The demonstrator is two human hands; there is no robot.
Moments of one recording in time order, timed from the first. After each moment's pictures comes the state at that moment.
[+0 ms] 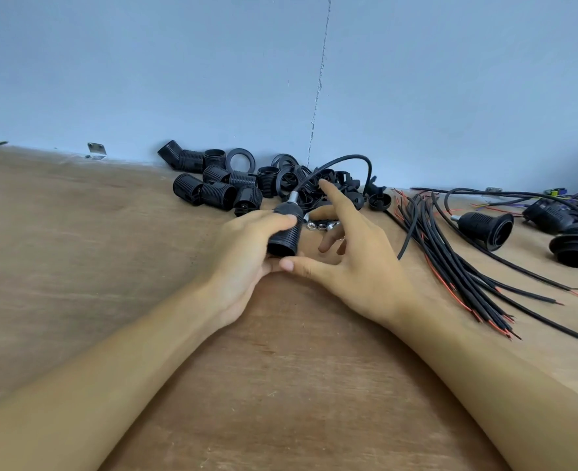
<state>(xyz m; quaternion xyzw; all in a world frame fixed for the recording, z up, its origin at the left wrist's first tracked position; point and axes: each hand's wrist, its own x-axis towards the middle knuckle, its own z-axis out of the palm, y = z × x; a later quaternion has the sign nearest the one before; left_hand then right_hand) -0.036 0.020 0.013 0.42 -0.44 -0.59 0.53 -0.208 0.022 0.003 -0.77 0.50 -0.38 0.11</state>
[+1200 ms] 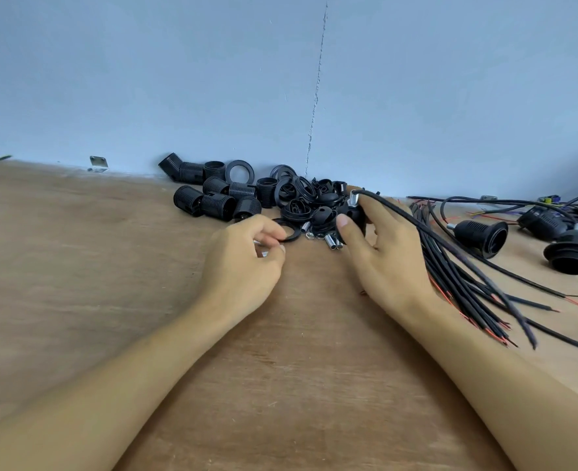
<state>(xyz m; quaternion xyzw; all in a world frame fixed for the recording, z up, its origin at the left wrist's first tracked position) -0.030 0.015 0.002 0.53 -0.65 -0.21 0.49 -0.225 0.017 0.014 -0.70 0.54 -0.47 0.03</state>
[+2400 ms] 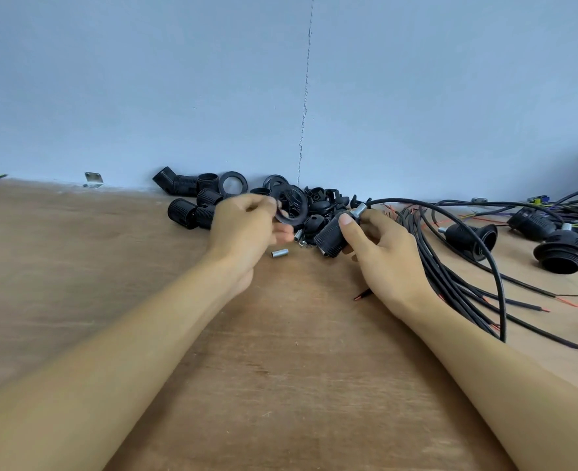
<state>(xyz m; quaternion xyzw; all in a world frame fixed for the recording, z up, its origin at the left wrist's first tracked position) -0.052 -0.020 0.042 0.50 -0.46 -0.46 0.57 -0.235 0.006 0.010 -0.60 0.55 -0.54 0.20</state>
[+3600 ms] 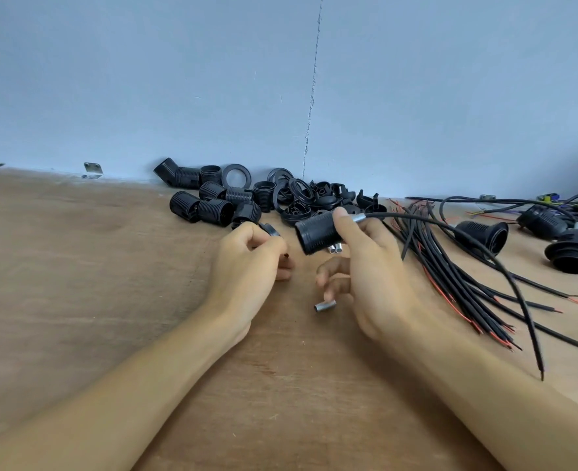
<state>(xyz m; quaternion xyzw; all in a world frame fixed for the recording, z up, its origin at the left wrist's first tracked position) -0.045 0.020 0.013 0.51 -0.48 -0.45 0.56 -0.186 0.029 0.017 -0.43 0.46 -0.61 0.47</state>
